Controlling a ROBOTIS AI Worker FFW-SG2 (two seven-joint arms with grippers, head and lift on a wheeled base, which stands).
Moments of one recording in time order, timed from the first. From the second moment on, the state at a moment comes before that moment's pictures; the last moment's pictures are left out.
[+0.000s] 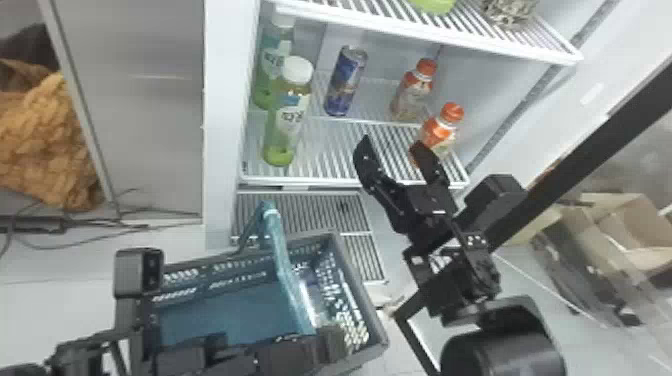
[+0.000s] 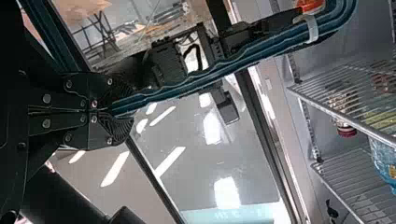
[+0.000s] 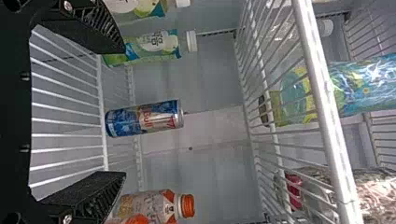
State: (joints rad) left arm 0.22 0.30 -0.38 -1.90 1.11 0.89 -0.91; right arm 0.39 -0.21 -0.07 -2.06 -0.37 0.03 0.08
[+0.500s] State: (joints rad) left arm 0.21 0.30 -0.38 -1.90 1.11 0.89 -0.91; right arm 0.25 -0.22 -0.05 -1.91 -0.34 -0.01 0.08
